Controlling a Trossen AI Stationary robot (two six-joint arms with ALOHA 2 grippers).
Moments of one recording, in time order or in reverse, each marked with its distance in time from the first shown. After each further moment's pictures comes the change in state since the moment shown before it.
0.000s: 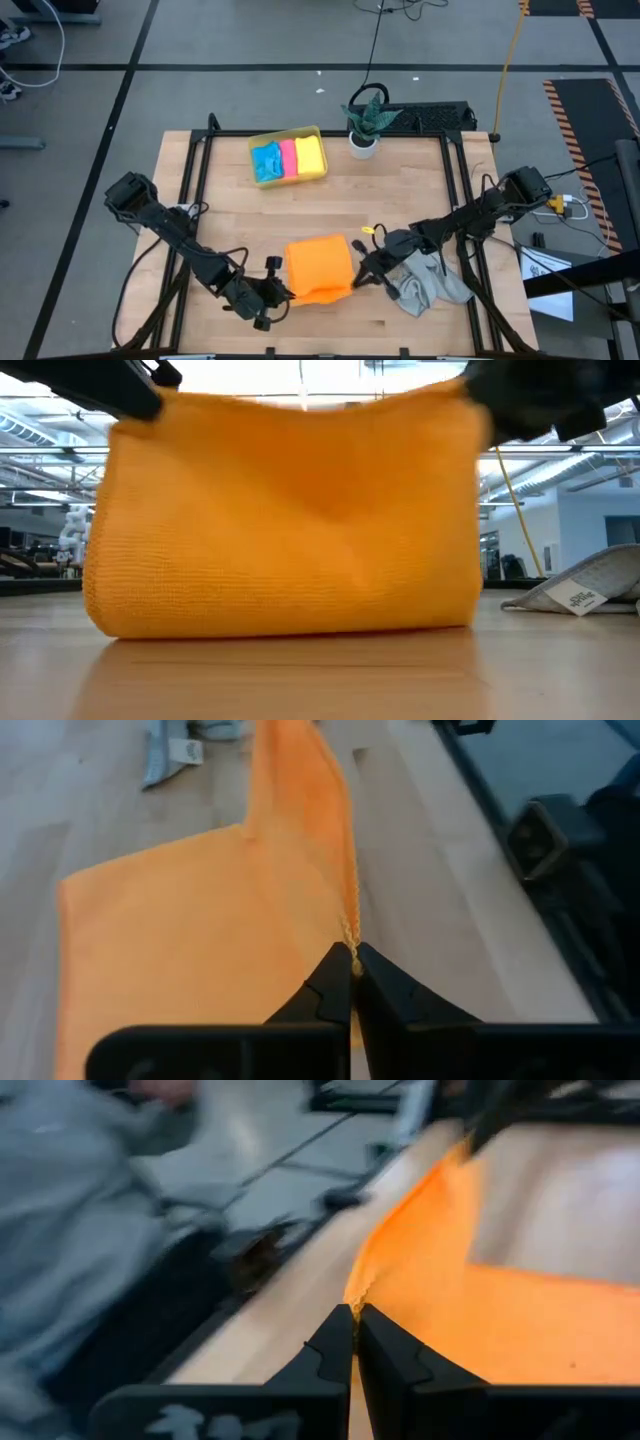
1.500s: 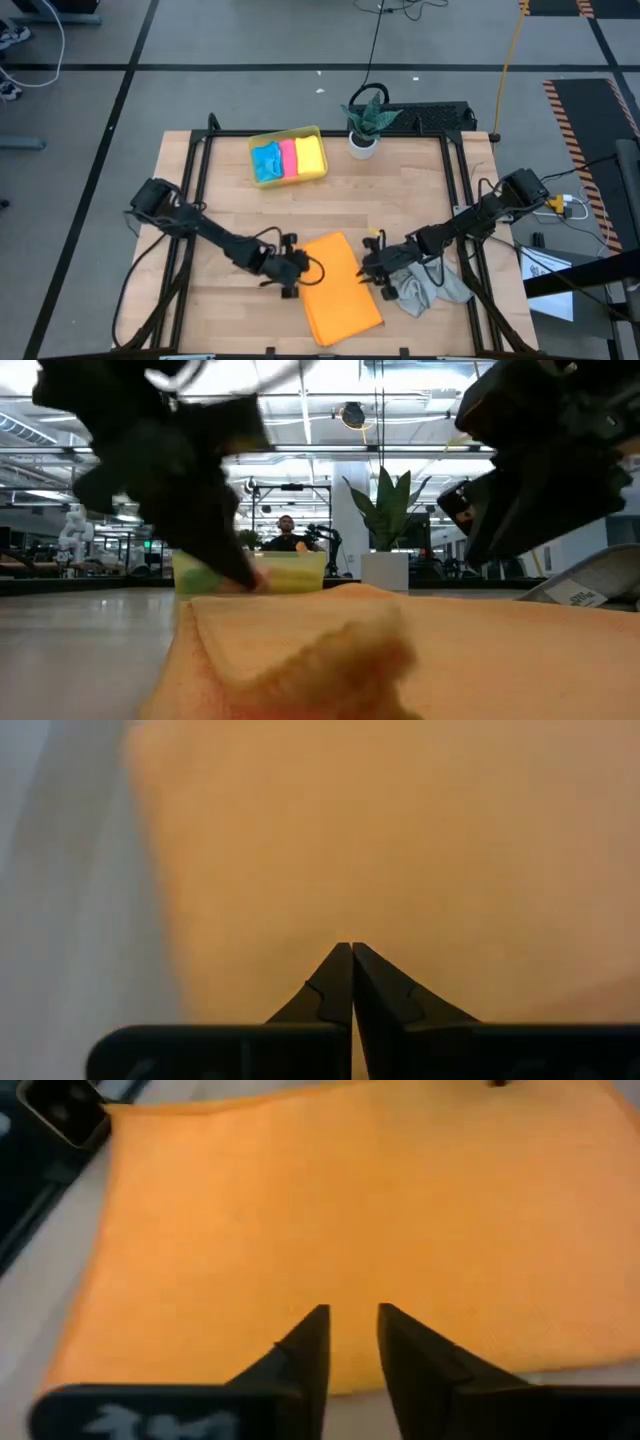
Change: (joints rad) left arm 0.284 0.194 0.002 -0.038 0.099 -0.021; right arm 0.067 0.039 -0.001 -0.325 0.309 0.122
